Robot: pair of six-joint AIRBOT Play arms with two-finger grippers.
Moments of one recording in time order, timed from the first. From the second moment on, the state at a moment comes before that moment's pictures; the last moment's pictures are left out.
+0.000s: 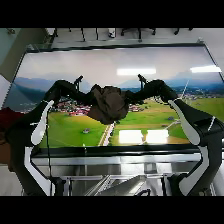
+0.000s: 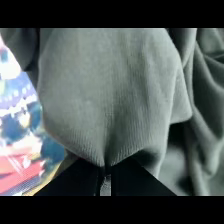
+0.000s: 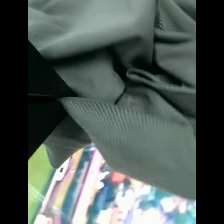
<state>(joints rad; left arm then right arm) -0.13 -1.95 1.64 -2.33 1.18 1.79 0.18 -1.88 1.50 2.42 -1.00 -1.75</state>
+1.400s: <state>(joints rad) -0.31 -1.24 1.44 -2.20 0.97 1.73 0.06 -1.16 1.50 2.17 -1.15 -1.95</state>
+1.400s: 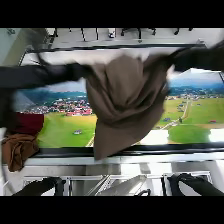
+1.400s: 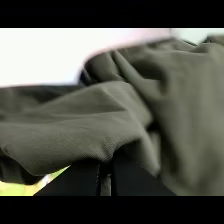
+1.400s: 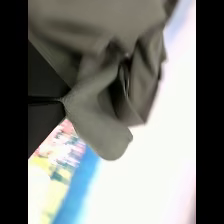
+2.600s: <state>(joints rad) -0.18 -1.46 1.10 -2.23 1.23 1.68 -0.20 -1.38 1.00 2.32 -1.25 -1.89</state>
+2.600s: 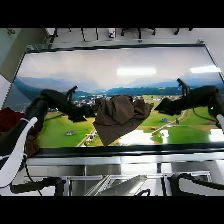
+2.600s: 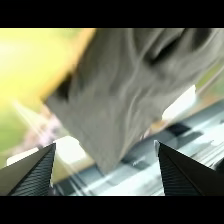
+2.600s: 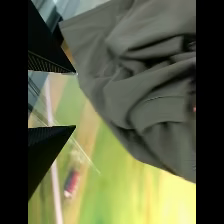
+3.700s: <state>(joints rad) -0.47 -1.58 1.10 -2.28 0.93 1.66 0.11 -1.51 0.94 2.49 -0.93 -1.89</state>
